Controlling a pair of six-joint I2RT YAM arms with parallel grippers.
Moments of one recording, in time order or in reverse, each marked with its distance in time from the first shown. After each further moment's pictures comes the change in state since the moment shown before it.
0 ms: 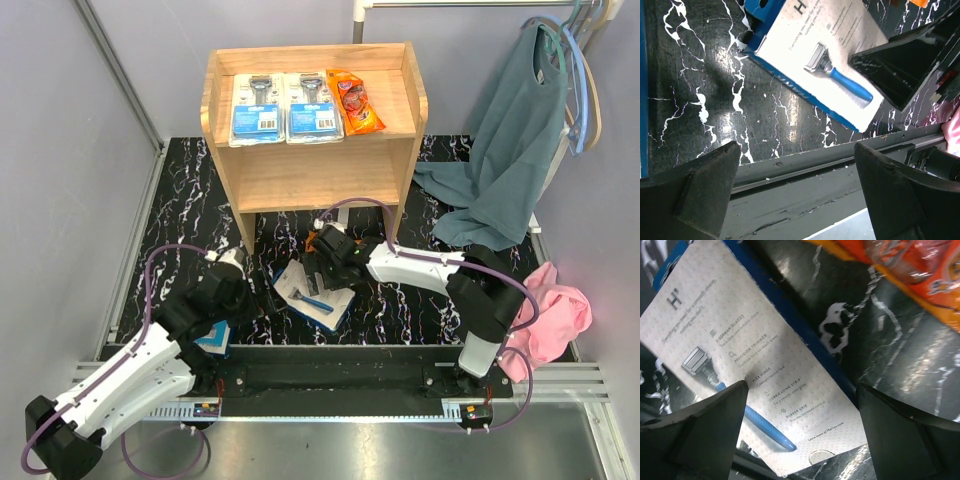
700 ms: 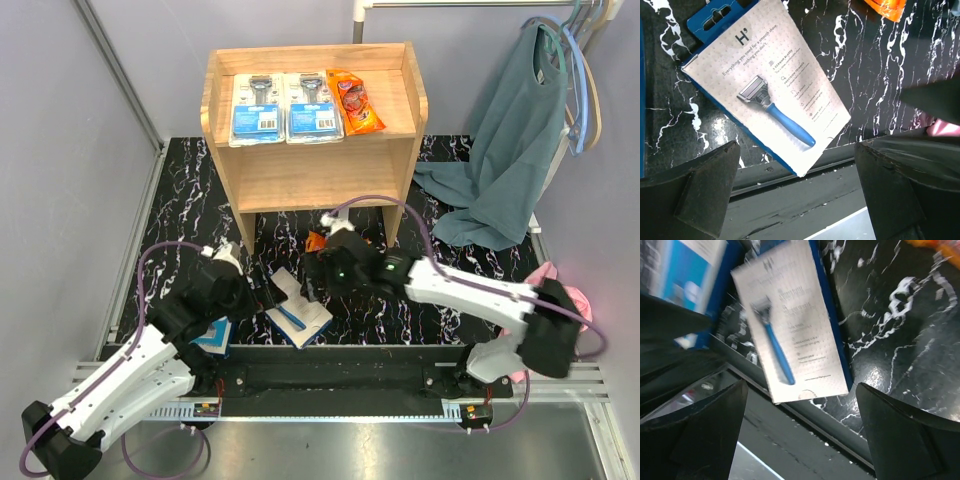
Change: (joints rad) left arm 0.000 -0.027 0.035 0.004 -0.021 -0.001; right arm 0.108 -0.266 -0.040 -0.020 -0.082 0.075
